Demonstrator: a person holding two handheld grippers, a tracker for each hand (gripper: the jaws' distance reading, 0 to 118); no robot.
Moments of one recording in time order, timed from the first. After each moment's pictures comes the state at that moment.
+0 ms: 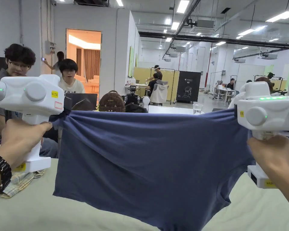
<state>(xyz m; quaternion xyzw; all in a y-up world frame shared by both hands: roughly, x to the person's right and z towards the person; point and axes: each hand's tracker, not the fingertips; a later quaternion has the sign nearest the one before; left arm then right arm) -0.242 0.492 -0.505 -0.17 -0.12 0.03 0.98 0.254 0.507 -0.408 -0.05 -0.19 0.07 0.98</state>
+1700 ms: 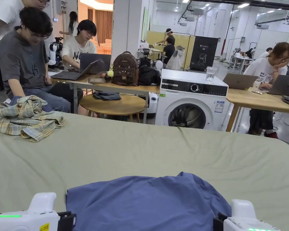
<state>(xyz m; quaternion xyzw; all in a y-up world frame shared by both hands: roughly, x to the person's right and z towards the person) -0.267 0.181 -0.271 -0.34 -0.14 0.08 0.92 0.187 0.180 -0.227 -0.28 -0.13 0.01 0.95</state>
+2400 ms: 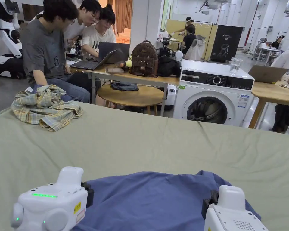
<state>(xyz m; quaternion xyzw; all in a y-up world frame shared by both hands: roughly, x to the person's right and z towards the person) -0.251 0.194 -0.314 -0.29 -0.08 0.03 0.95 0.098 0.195 -0.255 -0.17 -0.07 -0.01 0.98</state>
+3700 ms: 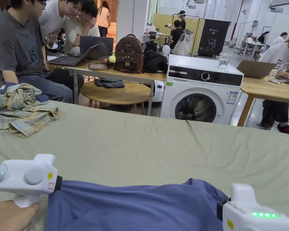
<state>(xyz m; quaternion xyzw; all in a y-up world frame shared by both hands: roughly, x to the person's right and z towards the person) -0.275 0.186 -0.477 -0.42 -0.04 0.01 0.91 0.206 0.186 -0.373 -0.31 -0.09 0.01 0.95</state>
